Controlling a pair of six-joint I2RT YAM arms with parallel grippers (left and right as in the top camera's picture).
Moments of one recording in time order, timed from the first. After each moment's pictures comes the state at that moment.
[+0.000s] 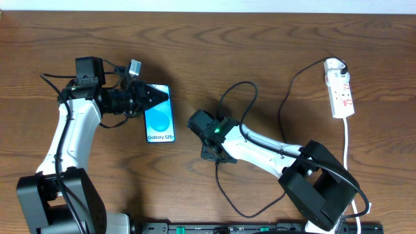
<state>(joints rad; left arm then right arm) 0.14 1.60 1.12 -0.74 1.04 -0.25 0.86 1.91 1.17 -0.74 0.03 1.06</state>
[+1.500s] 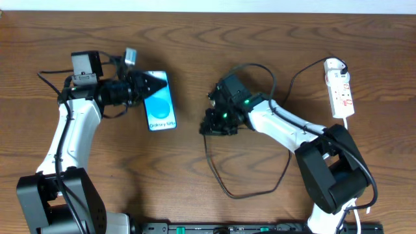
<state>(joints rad) 0.14 1.60 1.12 -0.46 1.07 -0.41 0.58 1.92 1.20 -0.44 -0.65 0.59</state>
